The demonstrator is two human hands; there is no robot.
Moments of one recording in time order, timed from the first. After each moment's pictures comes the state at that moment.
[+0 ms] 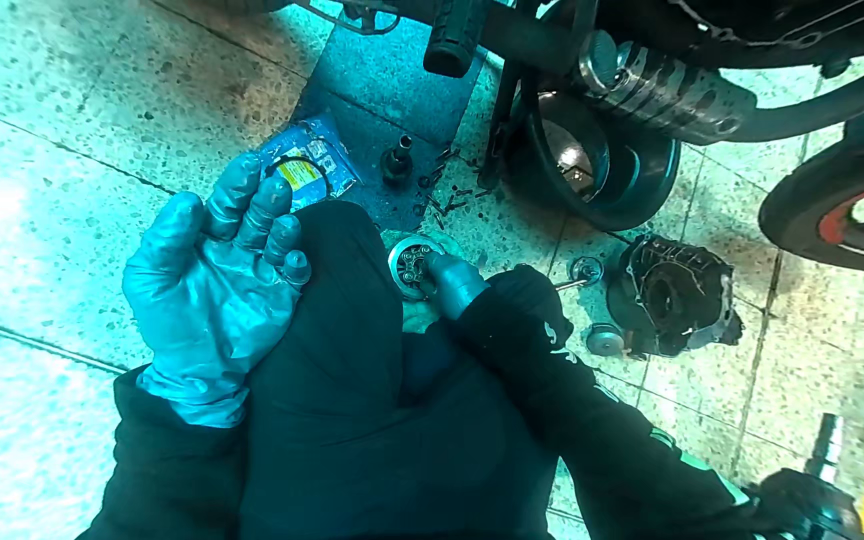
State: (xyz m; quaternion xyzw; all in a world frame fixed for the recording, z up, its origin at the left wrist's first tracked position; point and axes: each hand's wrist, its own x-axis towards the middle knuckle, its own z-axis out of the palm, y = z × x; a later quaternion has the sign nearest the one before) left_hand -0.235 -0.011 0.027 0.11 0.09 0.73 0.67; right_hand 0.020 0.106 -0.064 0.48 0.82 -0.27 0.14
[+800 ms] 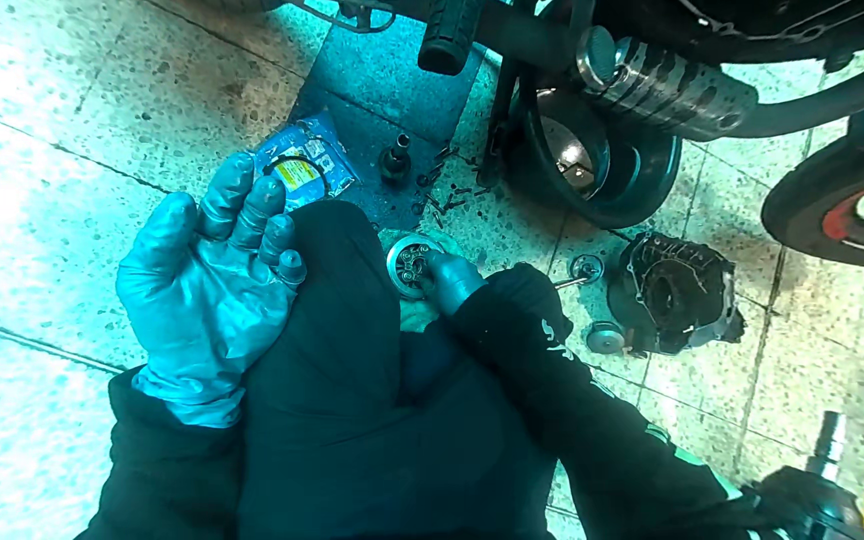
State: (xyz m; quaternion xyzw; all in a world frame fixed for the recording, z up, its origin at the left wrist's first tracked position) left_hand -0.235 -0.012 0.026 0.10 0.08 0.73 0.67; right_hand 0.014 0.107 -0.058 0.51 0.80 -0.27 0.17
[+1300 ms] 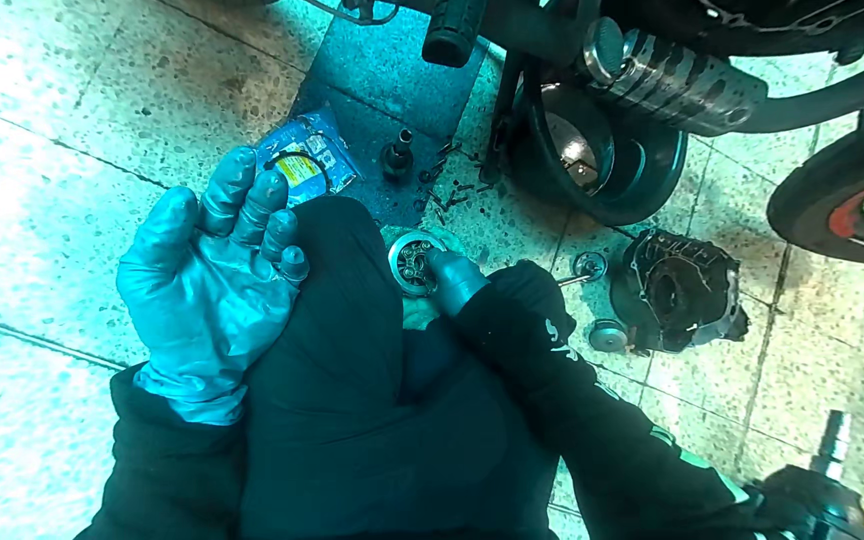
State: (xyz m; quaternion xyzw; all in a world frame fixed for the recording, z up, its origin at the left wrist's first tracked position) left_hand -0.235 -0.012 0.026 0.11 0.08 0.73 0.67; right_hand 0.018 0.107 -0.069 0.50 0.80 -0.26 0.19
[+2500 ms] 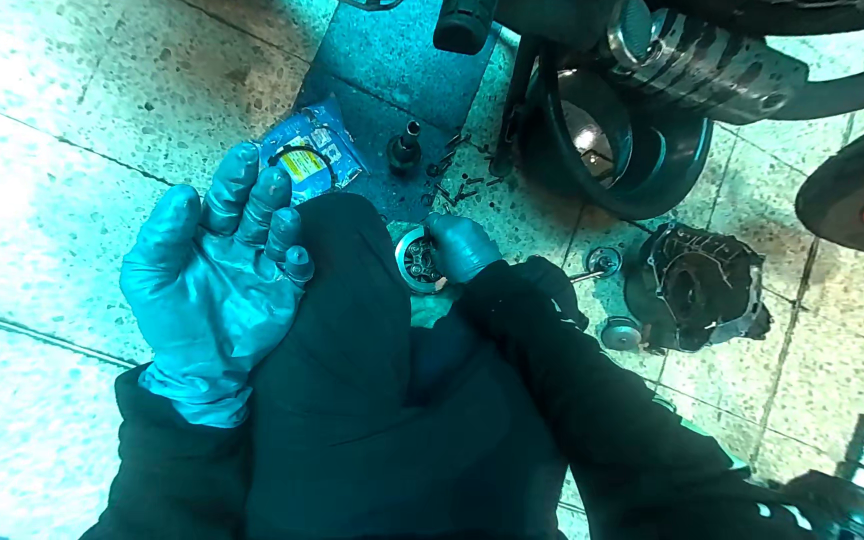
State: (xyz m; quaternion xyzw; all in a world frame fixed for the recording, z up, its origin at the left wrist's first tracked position) left_hand -0.237 -0.009 0.023 0.11 0.10 0.73 0.66; right_hand 0.007 0.147 -0.087 0.46 0.86 -0.20 0.10
